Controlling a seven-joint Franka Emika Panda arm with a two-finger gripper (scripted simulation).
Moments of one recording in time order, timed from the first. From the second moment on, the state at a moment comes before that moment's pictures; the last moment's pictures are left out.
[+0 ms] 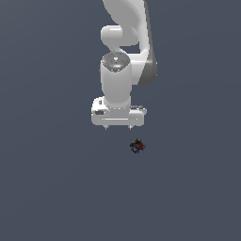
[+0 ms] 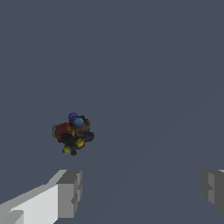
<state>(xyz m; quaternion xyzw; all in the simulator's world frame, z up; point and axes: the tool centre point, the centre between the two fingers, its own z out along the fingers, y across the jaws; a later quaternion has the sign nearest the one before) 0.001 -0.009 0.178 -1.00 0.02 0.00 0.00</state>
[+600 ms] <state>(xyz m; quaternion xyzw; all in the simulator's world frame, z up) -0.004 0.011 0.167 -1.00 -0.02 0.01 0.00</state>
